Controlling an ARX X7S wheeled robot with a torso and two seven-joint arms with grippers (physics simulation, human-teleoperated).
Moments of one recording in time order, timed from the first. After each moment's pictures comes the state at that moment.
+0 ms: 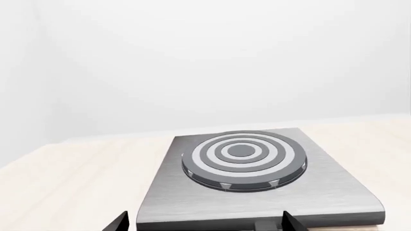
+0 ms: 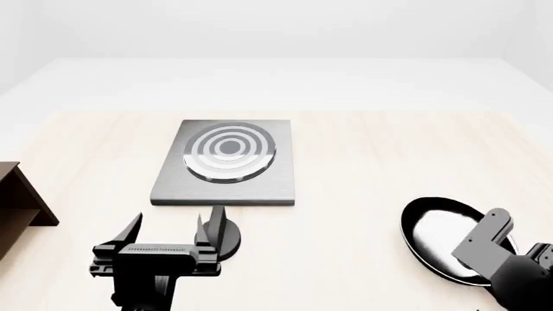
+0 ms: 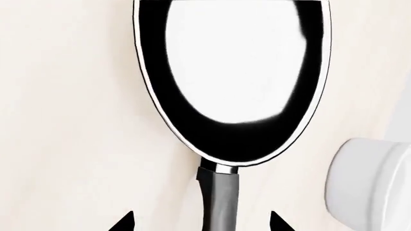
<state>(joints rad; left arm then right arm) 0.01 -0.28 0.22 0.30 -0.17 -0.17 -0.31 1.04 1.16 -1.02 -0.38 1.19 1.54 0.38</state>
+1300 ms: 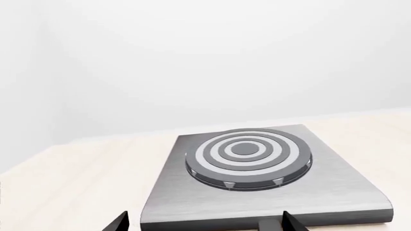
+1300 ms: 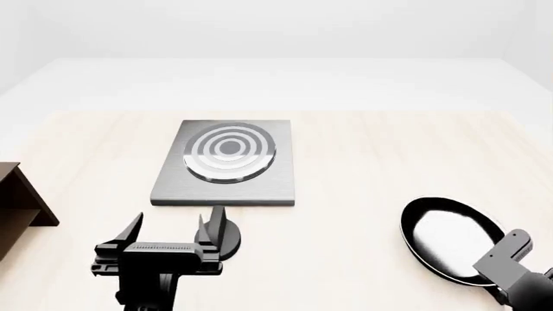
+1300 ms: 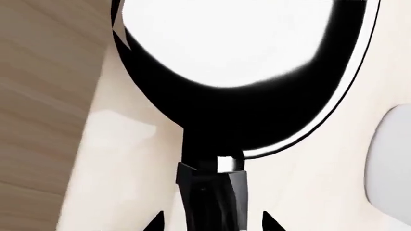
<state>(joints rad) -0.01 -0.30 0.25 0.29 -0.16 -0.19 -0.35 0.98 1.19 -1.29 -0.08 0.96 1.14 0.19</state>
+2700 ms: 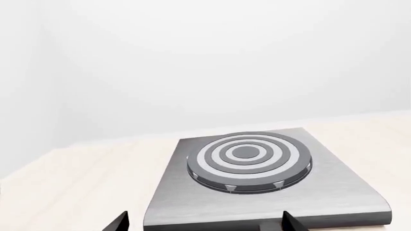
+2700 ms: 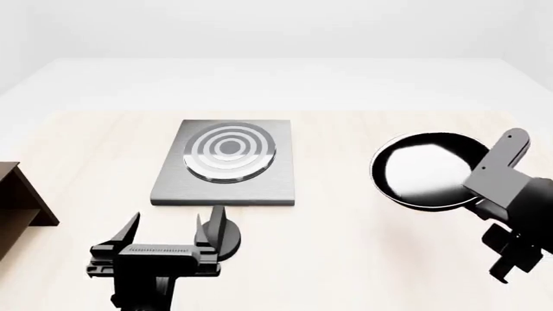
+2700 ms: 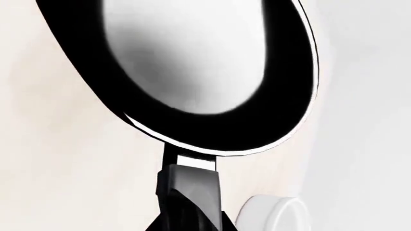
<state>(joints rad) 0.00 -0.33 0.27 0.33 -0.17 -0.19 -0.38 1.48 1.16 -1.28 -0.41 0.83 1.44 -0.02</state>
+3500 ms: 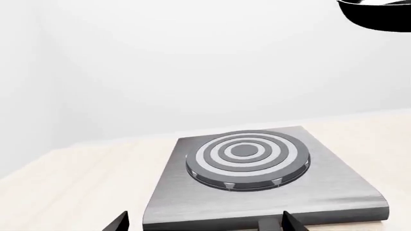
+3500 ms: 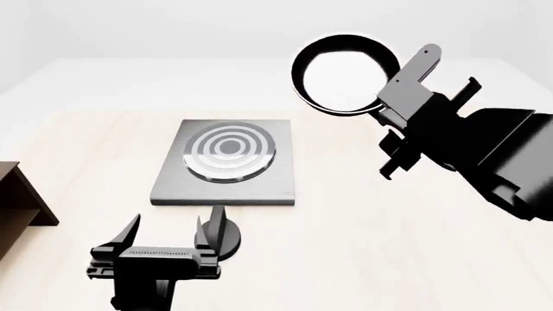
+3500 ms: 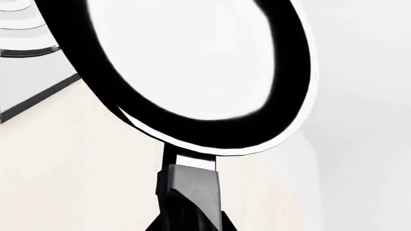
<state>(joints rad) 0.01 -0.34 0.28 0.33 -0.18 -0.18 -0.39 1.46 0.72 -1.17 0.02 0.72 1.06 0.05</state>
